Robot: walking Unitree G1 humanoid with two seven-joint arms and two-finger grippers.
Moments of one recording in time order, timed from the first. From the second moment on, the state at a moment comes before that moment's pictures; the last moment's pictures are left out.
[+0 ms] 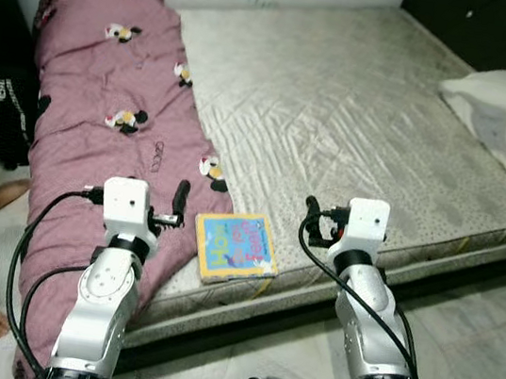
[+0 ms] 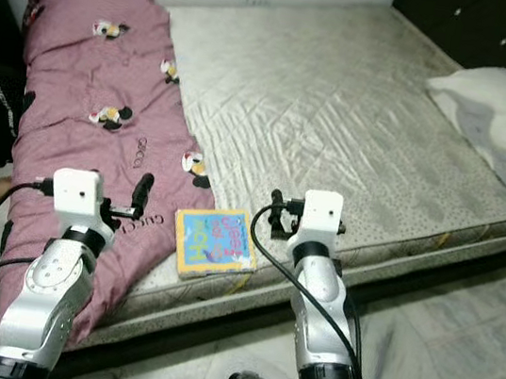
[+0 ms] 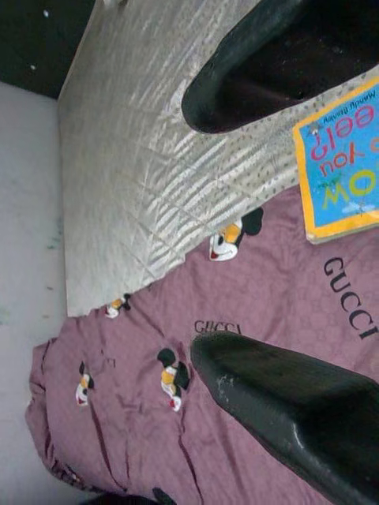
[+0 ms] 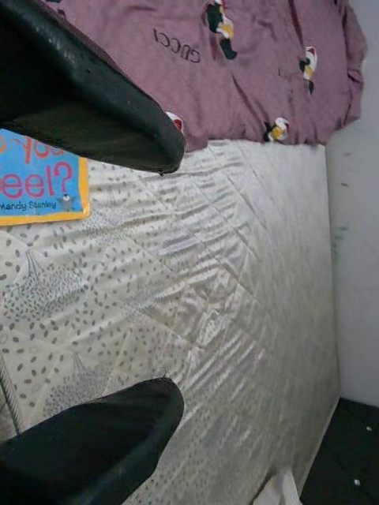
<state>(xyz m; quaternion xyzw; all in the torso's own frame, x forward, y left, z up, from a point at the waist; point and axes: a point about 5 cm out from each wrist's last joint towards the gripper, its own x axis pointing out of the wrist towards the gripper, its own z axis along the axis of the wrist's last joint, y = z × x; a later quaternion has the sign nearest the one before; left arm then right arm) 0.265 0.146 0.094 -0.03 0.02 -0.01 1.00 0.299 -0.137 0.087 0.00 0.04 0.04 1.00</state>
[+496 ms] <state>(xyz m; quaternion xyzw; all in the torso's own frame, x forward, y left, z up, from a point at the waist) 0.264 0.145 0.093 -0.04 0.02 -0.02 1.00 0.299 -0.136 0.089 0.00 0.03 0.04 1.00</state>
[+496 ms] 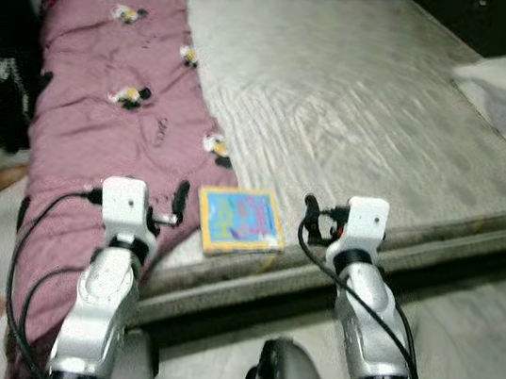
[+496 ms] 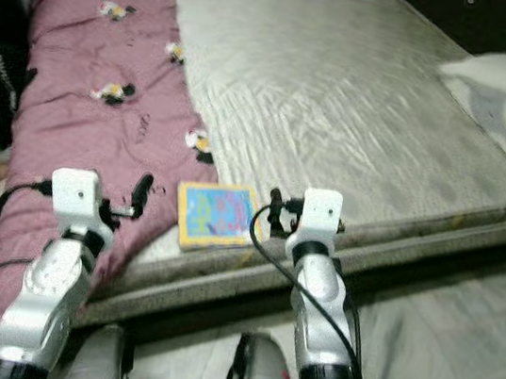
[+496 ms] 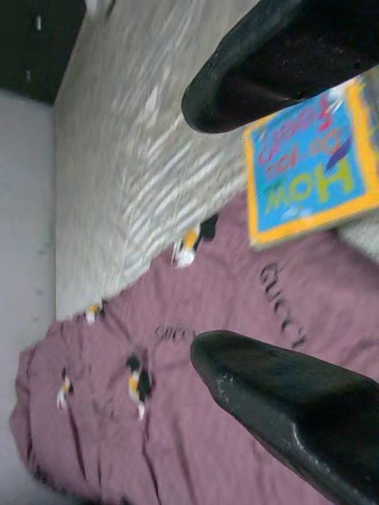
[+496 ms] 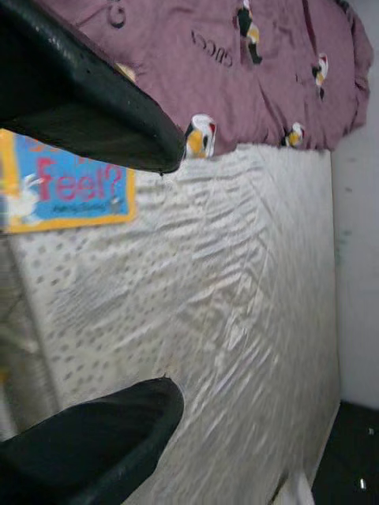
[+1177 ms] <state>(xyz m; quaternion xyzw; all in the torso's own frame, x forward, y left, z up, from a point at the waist) 0.265 0.139 0.095 -0.04 0.02 -0.03 1.00 0.297 -0.139 0.085 -0.02 0.04 0.05 1.00</state>
